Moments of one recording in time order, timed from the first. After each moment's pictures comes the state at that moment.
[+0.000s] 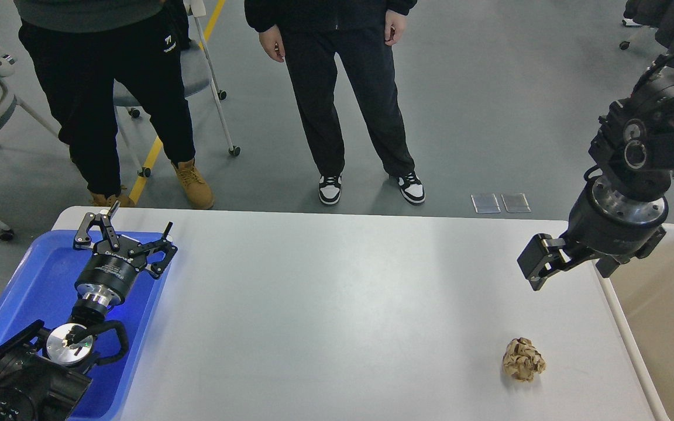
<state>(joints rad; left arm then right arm) -0.51 0.28 -1.02 -0.34 -0.22 -0.79 -0.19 2.25 -0.33 -1.28 1.53 -0.31 0.65 -0.02</state>
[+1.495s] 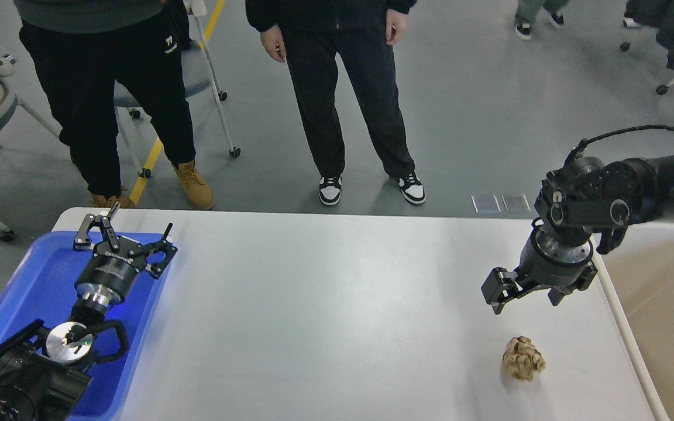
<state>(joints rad) -0.51 0.28 -1.02 -0.34 -0.22 -0.79 -0.19 1.71 -0.24 -1.14 1.12 -0.35 0.60 -0.02</state>
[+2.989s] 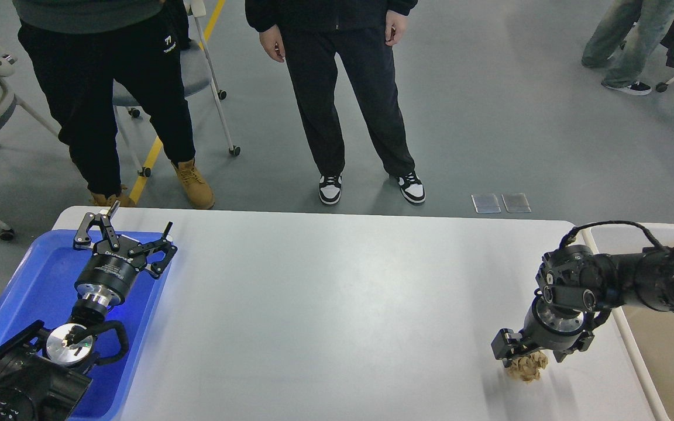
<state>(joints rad) -0.51 0.28 -1.02 -0.34 -0.23 -0.79 -0.19 1.28 -0.20 -1.07 0.80 -0.44 0.52 -0.02</state>
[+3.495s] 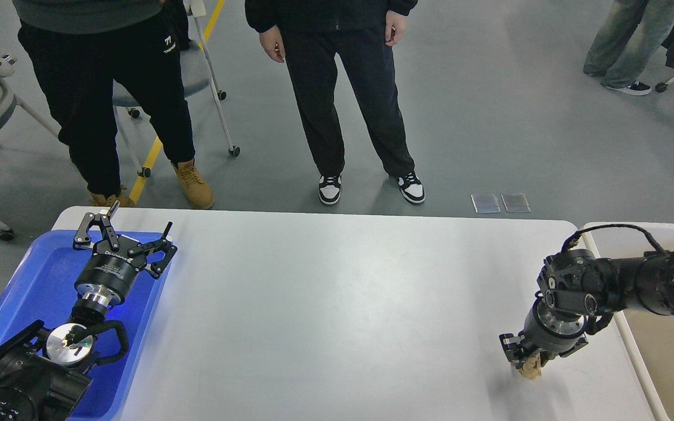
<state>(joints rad) -0.51 0.28 -1.02 -0.34 -0.23 -0.79 -0.19 1.27 -0.20 -1.08 0.80 -0.45 0.50 0.01</state>
